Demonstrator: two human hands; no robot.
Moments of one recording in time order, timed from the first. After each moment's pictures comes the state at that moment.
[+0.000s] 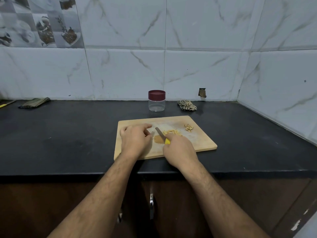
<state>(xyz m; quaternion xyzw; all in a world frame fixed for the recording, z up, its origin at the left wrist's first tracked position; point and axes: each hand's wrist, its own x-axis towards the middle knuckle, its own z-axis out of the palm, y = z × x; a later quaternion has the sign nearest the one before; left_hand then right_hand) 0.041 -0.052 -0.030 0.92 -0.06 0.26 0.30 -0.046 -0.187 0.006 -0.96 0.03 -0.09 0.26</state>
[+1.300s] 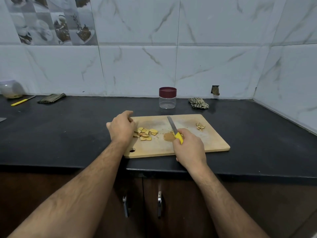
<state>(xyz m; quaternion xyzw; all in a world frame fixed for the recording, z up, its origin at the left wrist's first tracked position) 0.069 0.010 -0.018 0.90 0.08 0.29 0.31 -0.032 -0.188 -0.018 -0.90 0.02 -0.19 0.38</state>
